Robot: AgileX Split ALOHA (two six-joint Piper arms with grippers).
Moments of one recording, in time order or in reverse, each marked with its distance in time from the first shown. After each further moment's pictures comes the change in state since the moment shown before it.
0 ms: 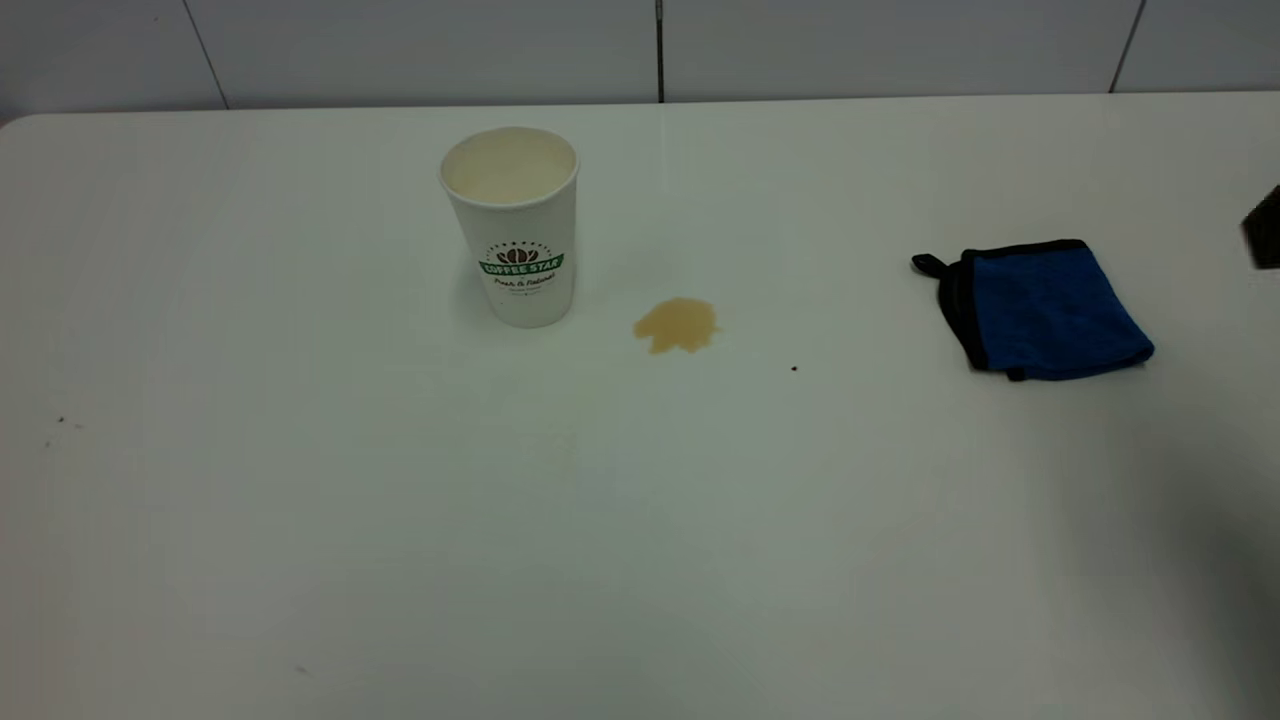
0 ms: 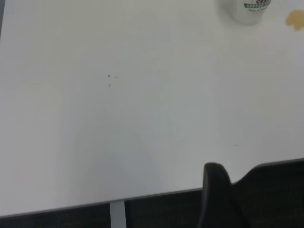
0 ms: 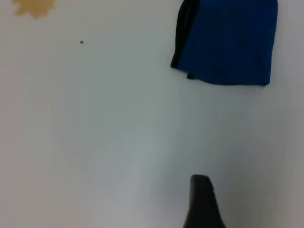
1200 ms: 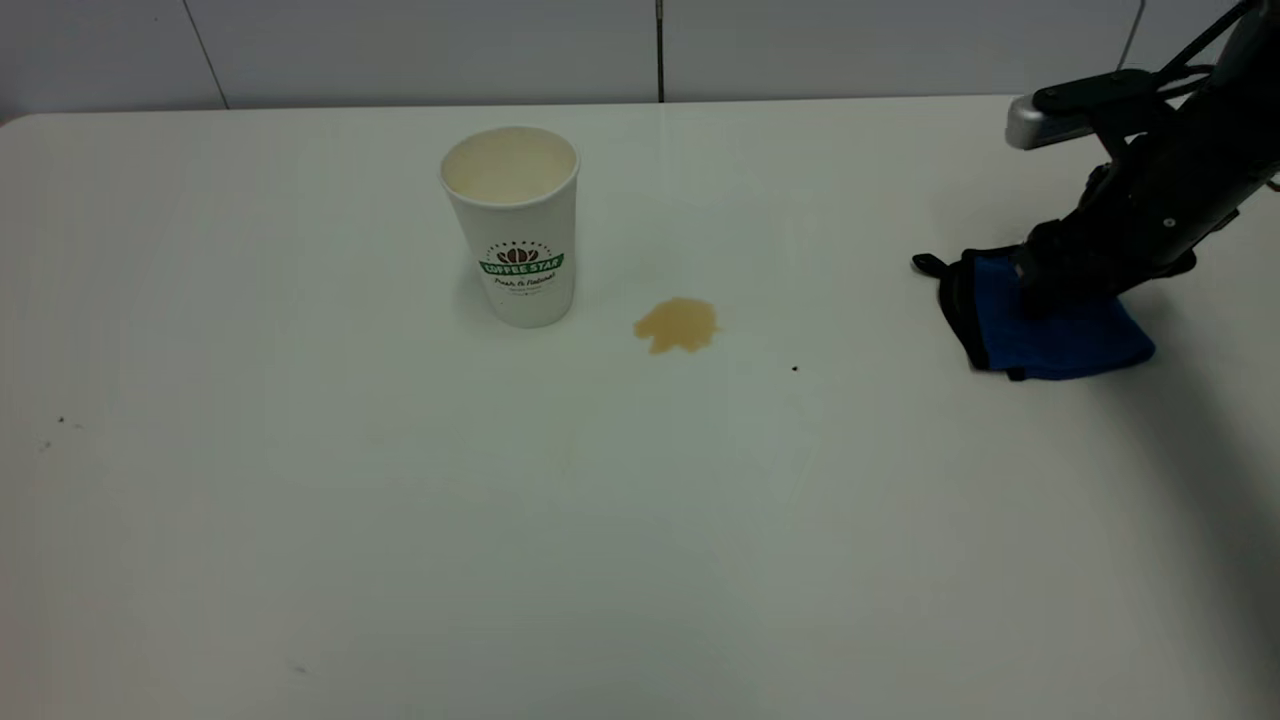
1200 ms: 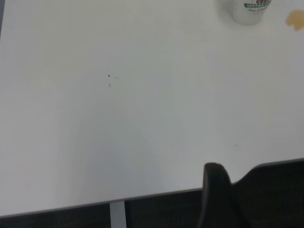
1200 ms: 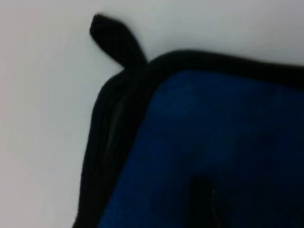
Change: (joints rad) left arm 0.000 0.000 0.000 0.000 0.000 0.000; right arm -0.050 1.008 -0.840 0.042 -0.012 -0.182
